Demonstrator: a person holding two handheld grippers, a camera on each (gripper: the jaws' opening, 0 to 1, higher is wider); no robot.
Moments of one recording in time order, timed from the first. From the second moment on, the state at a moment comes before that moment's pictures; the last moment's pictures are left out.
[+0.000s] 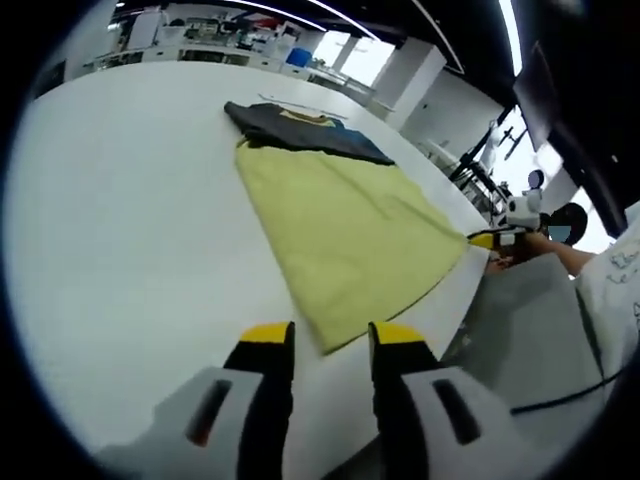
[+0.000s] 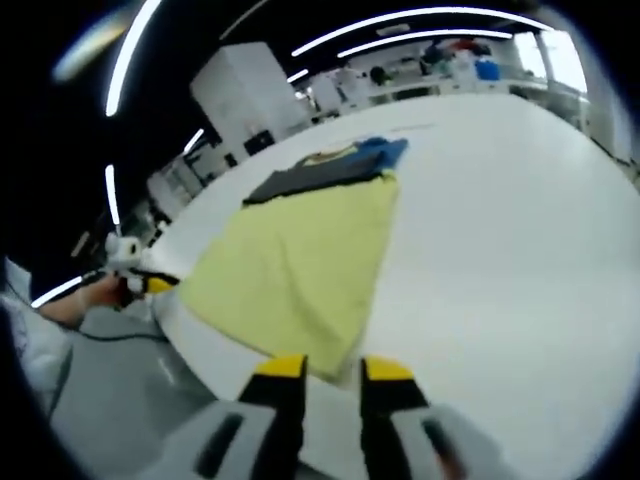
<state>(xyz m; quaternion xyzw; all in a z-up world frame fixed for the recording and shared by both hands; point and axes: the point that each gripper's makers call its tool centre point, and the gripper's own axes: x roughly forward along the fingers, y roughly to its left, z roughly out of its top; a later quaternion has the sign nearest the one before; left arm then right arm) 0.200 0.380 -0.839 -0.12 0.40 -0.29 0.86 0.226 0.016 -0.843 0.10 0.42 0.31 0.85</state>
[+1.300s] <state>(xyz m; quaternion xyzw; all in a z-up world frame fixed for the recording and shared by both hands) 0.152 0.379 -0.781 -0.23 0.38 -0.28 0.85 0.180 0.009 -0.788 0.25 0.44 0.30 0.81</state>
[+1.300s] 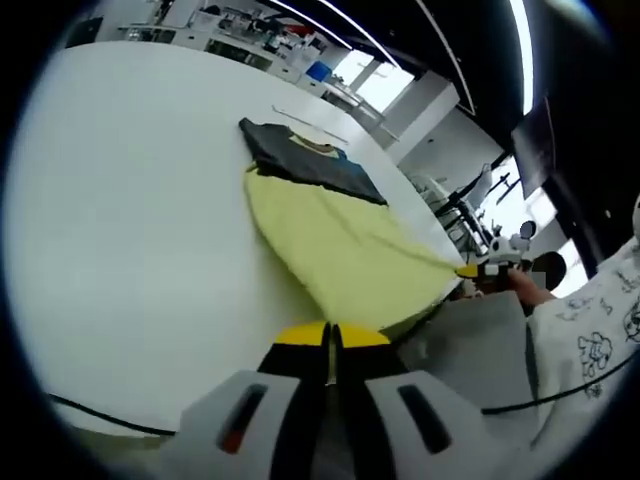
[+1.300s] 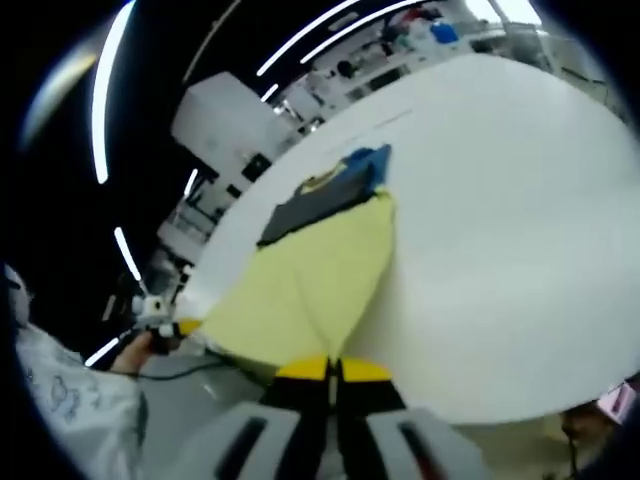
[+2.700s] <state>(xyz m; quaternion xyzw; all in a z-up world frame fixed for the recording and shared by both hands) 0.366 0.391 -0.711 -0.26 0.26 -0.22 0.90 0.392 0.029 -0.711 0.29 0.32 0.30 0.85</state>
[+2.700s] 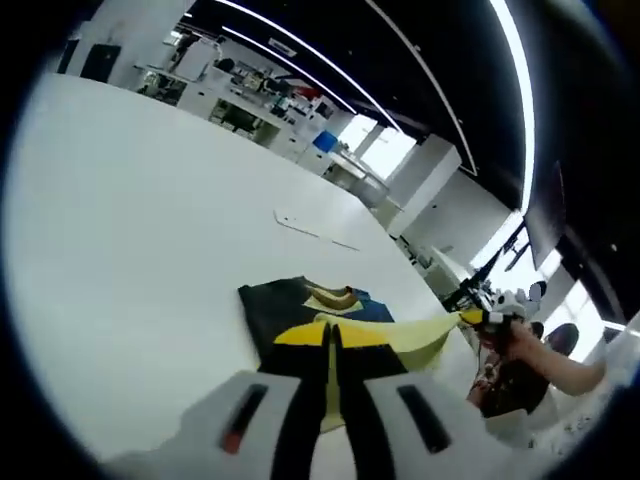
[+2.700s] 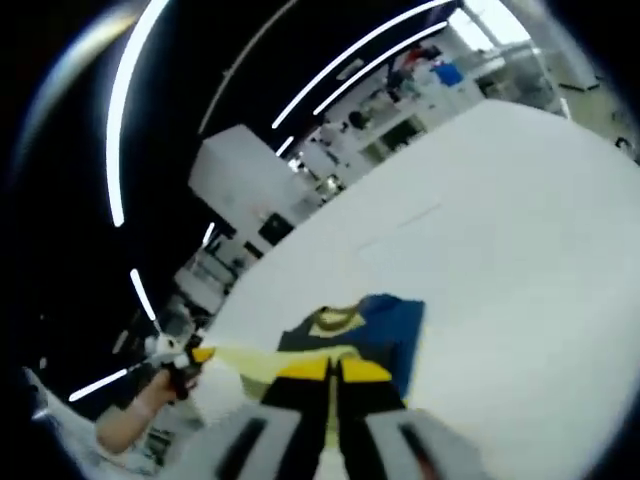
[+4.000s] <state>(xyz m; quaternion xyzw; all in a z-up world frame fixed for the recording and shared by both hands) 0.446 0.398 -0.804 -0.26 0.34 -0.12 0.90 0.487 0.041 -0.799 0.26 0.40 0.23 0.85</state>
